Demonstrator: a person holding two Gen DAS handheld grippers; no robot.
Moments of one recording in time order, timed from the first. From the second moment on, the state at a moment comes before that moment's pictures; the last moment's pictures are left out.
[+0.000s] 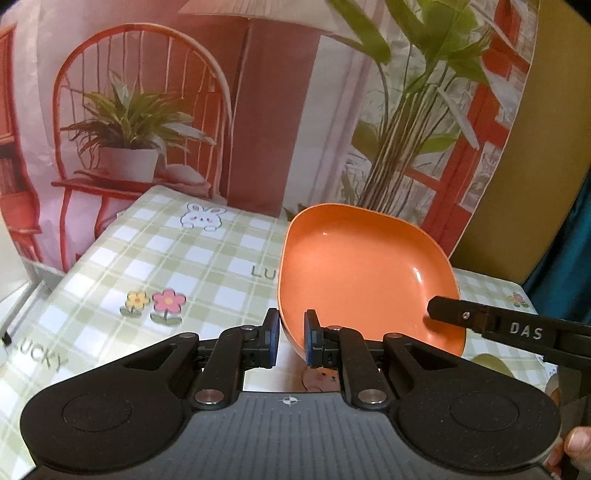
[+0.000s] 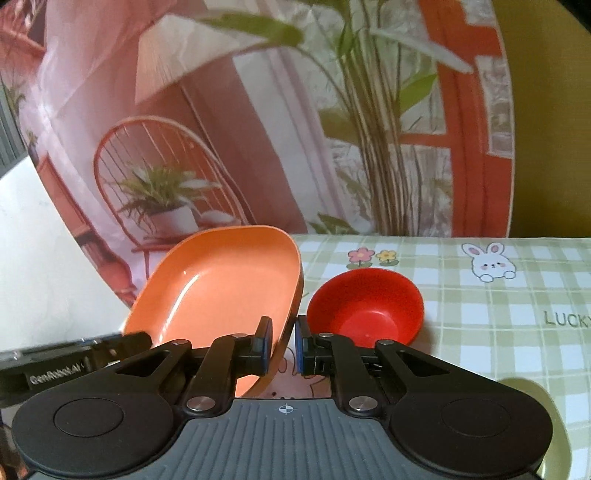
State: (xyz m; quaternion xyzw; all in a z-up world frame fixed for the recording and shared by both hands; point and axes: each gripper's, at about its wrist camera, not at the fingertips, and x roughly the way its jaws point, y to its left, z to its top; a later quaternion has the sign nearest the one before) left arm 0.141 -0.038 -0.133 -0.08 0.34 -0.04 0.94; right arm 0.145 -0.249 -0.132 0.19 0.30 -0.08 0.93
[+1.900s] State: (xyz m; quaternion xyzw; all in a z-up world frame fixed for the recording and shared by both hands) left arm 0.119 -0.086 -0.186 0.00 0.43 -0.13 0.89; right arm 0.012 -0.246 -0.200 0.25 0.37 -0.07 0.89
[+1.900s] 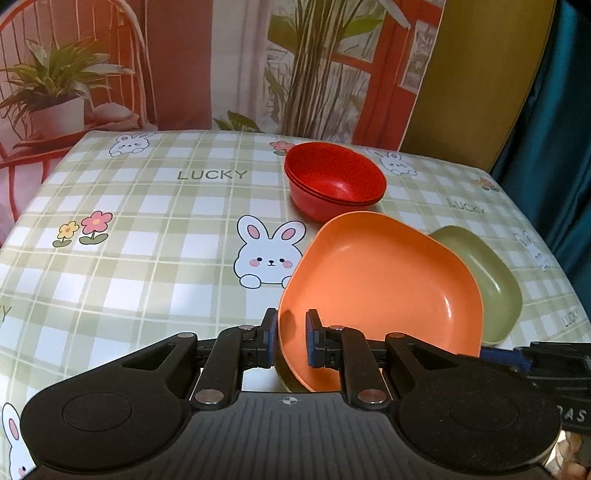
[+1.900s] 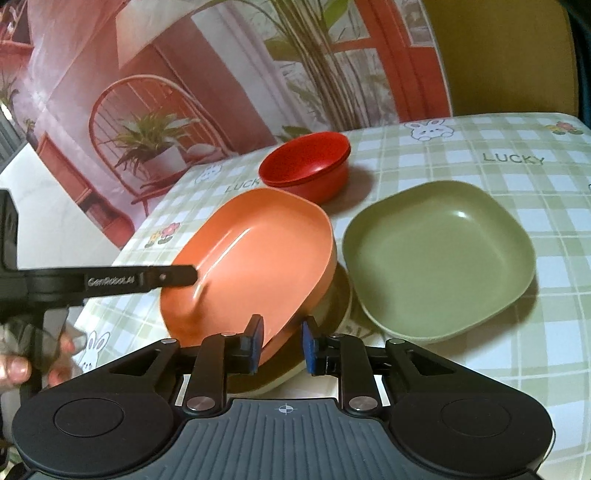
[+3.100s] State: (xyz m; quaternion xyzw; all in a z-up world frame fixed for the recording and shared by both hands) left arm 0.118 -0.080 -0.209 0.01 0.45 -0.09 0.89; right arm 0.010 -0.247 -0.202 0.26 0.38 -0.07 0.88
